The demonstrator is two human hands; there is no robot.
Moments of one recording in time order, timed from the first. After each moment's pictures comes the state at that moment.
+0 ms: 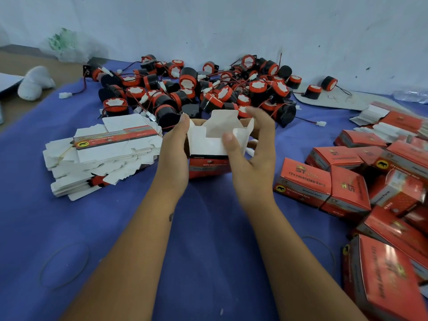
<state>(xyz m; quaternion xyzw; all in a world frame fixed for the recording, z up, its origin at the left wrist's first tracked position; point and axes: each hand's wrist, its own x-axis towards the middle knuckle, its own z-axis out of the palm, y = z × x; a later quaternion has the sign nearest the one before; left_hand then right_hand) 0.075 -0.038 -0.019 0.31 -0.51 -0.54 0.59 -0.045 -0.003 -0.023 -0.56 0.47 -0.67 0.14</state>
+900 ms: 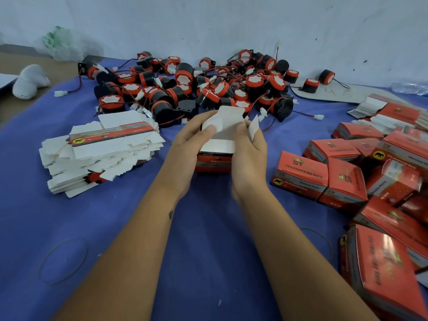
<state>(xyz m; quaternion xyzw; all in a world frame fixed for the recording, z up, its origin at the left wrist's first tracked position) 0.065 -0.039 -0.027 0.27 -0.55 -0.58 0.53 -0.039 -0.017 -0.024 -0.36 0.48 -0.71 0.38</state>
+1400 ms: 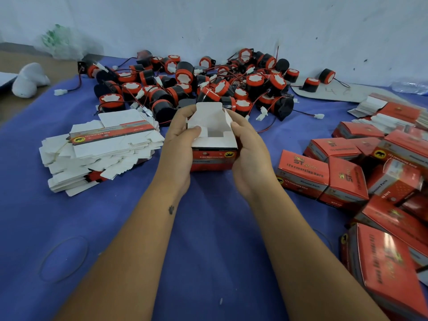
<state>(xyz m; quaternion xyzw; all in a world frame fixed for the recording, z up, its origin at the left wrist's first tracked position) 0.064 -0.048 -0.030 0.32 -0.46 -0.56 0.61 -0.048 -0.017 -0.018 -0.39 0.38 -0.66 0.53</state>
